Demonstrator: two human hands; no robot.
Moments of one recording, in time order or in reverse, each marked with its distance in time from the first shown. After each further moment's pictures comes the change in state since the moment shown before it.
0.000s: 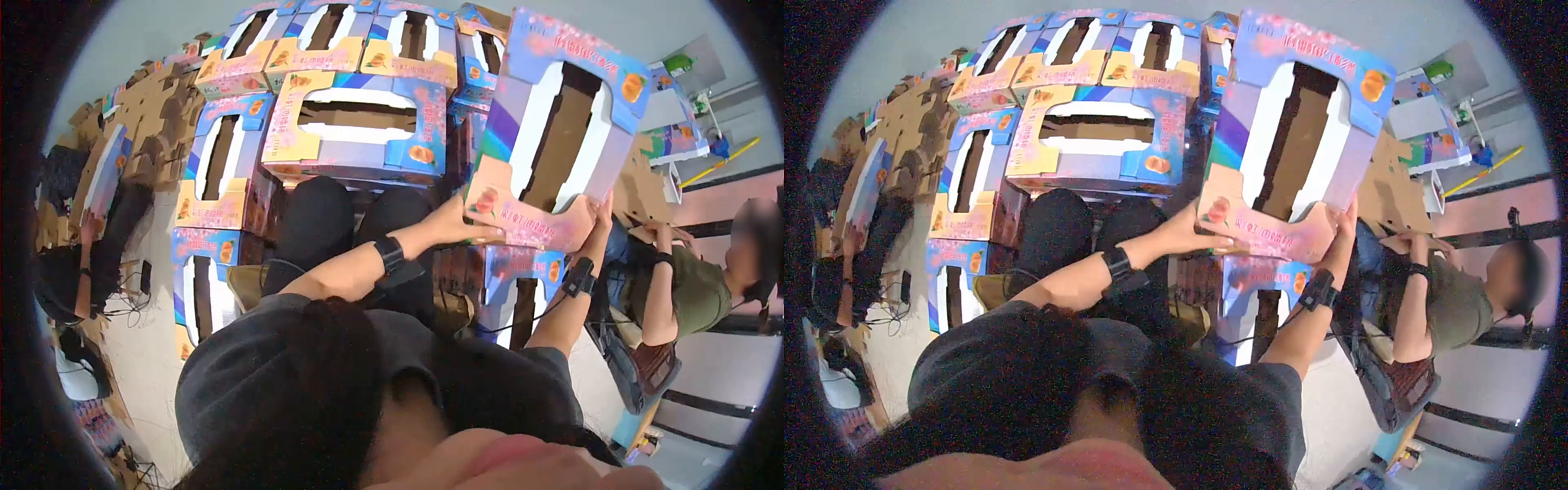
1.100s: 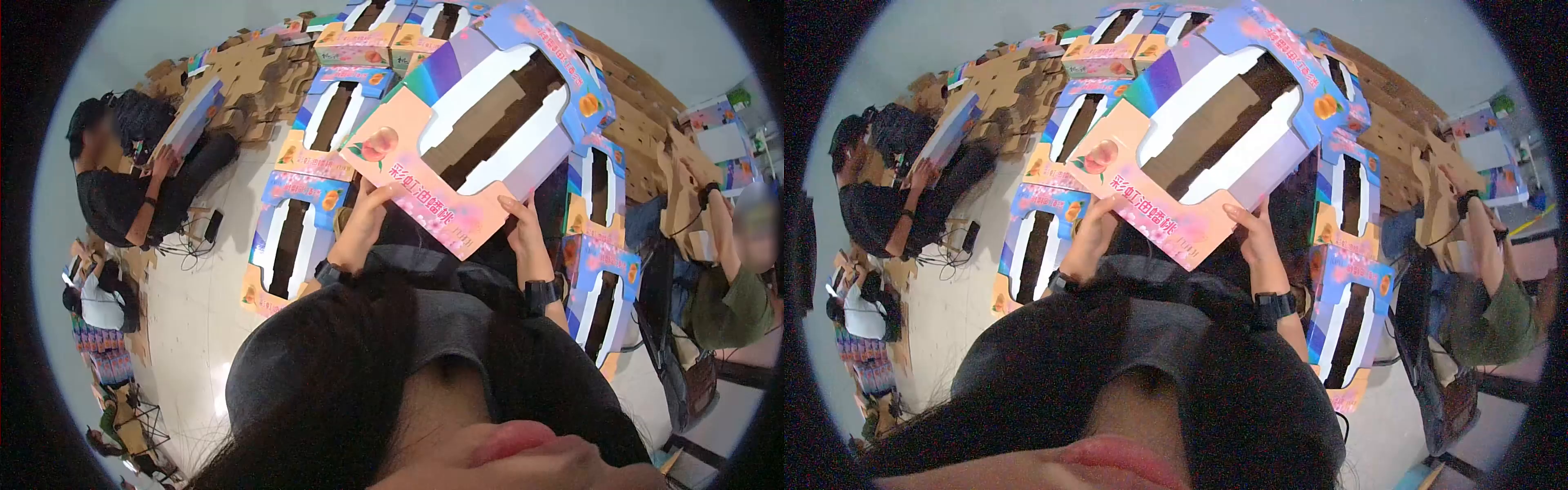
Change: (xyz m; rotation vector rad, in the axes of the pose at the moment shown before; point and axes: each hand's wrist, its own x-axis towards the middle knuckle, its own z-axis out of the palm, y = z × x) left_hand -0.264 0.108 -0.170 -0.367 0.794 -0.047; right_hand -0.205 0.113 0.224 0.314 -0.498 0.463
